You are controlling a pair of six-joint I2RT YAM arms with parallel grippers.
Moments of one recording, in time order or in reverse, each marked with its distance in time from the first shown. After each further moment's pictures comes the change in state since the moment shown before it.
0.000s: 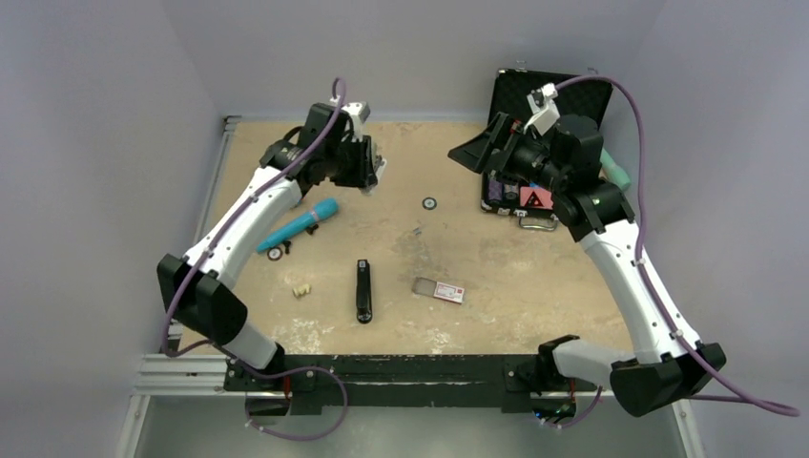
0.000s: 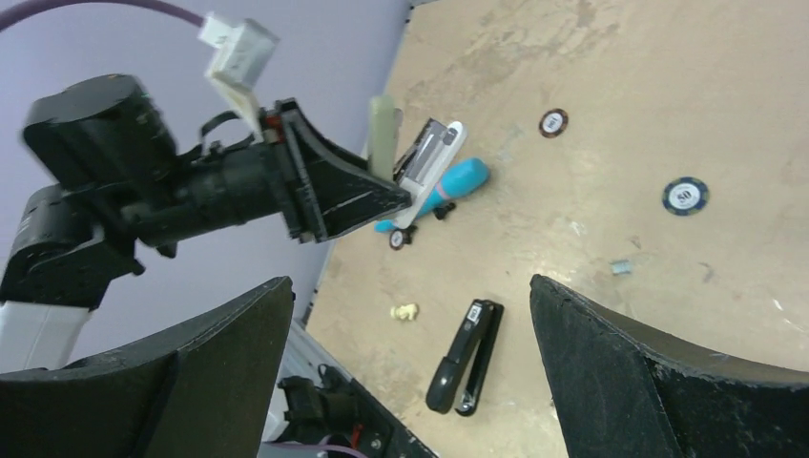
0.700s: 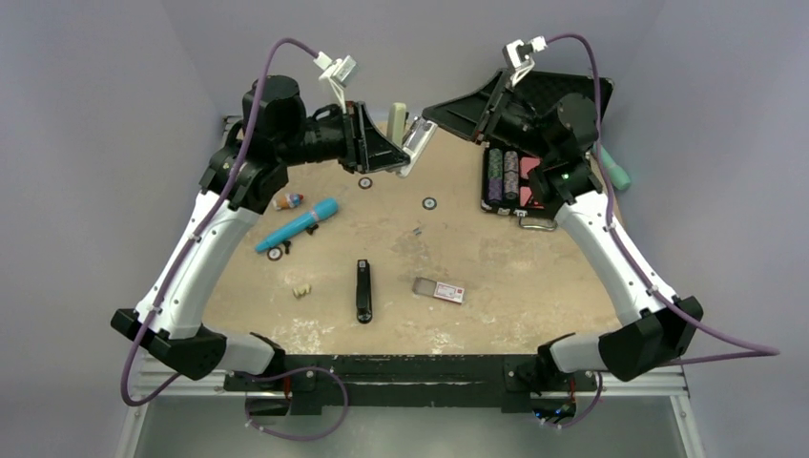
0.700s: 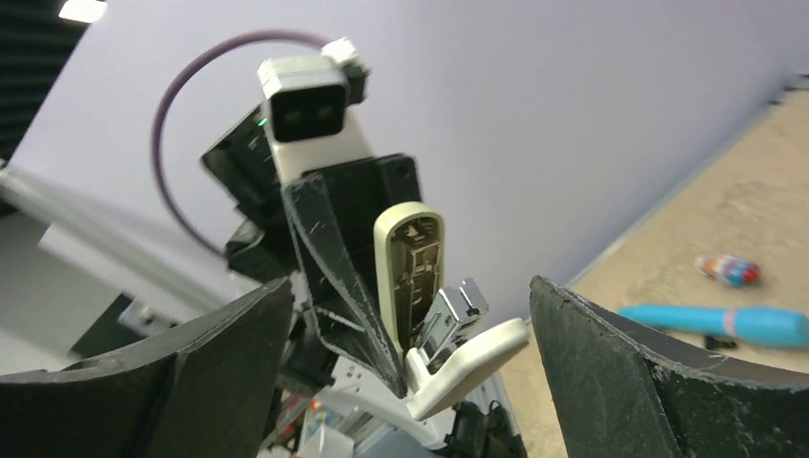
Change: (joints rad) left arm -0.048 -0.162 0.174 0.182 0.550 -0.240; right arm 0.070 0.180 0.055 0.833 -0.375 0.474
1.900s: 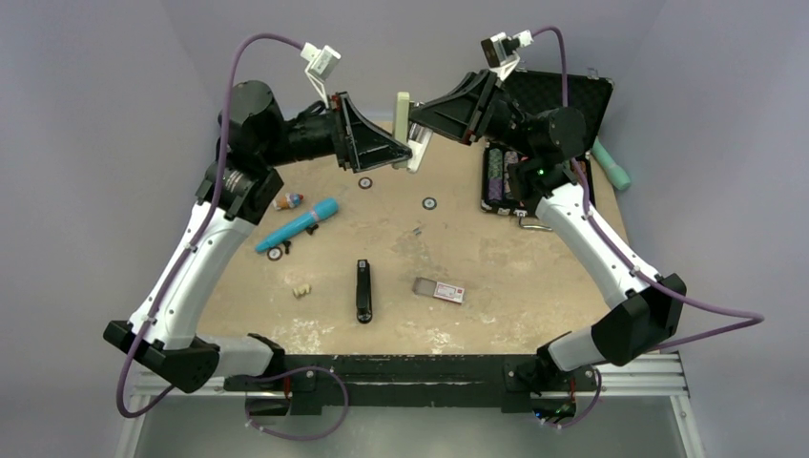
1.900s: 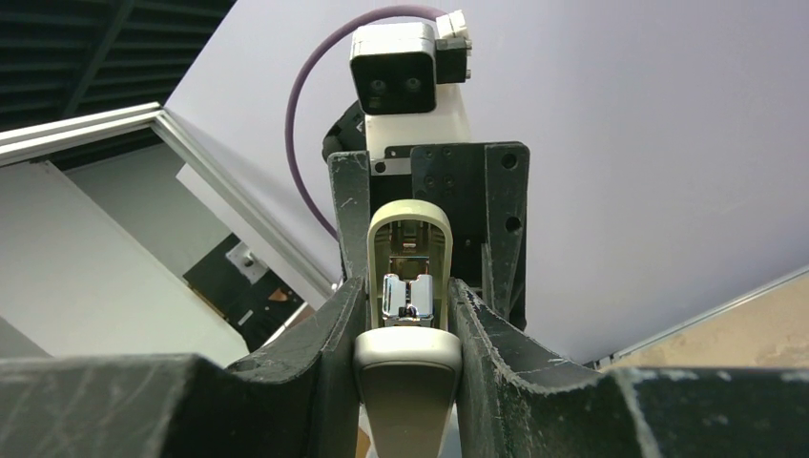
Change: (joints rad) left arm 0.034 -0.077 -0.138 0.354 0.157 -0.187; right arm 0.075 0.082 0.033 0.300 -0.036 0.199
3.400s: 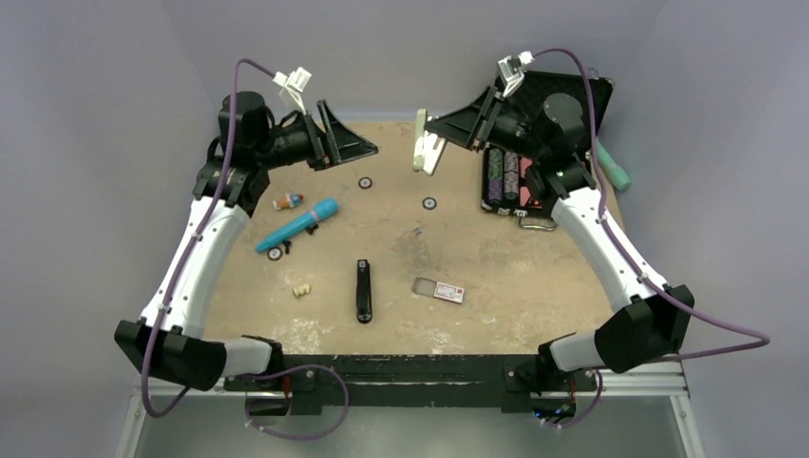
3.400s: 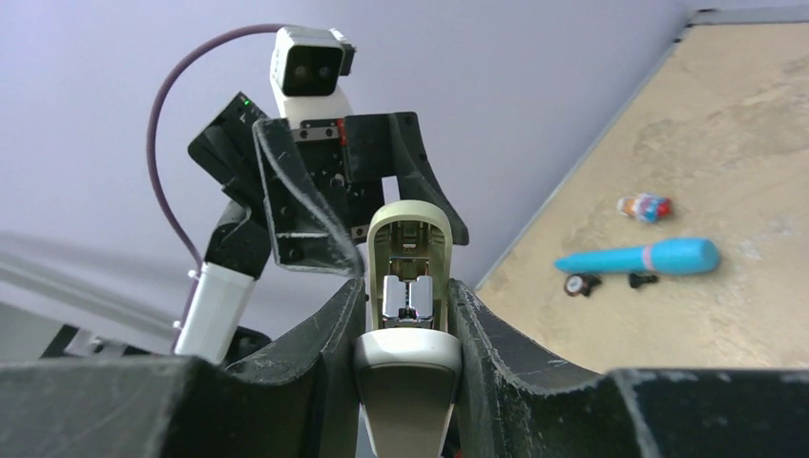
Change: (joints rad) left arm 0.249 0.031 -0.173 -0.187 -0.058 0.042; right arm -0.134 -0.062 -0.077 -0.552 0.070 -0.372
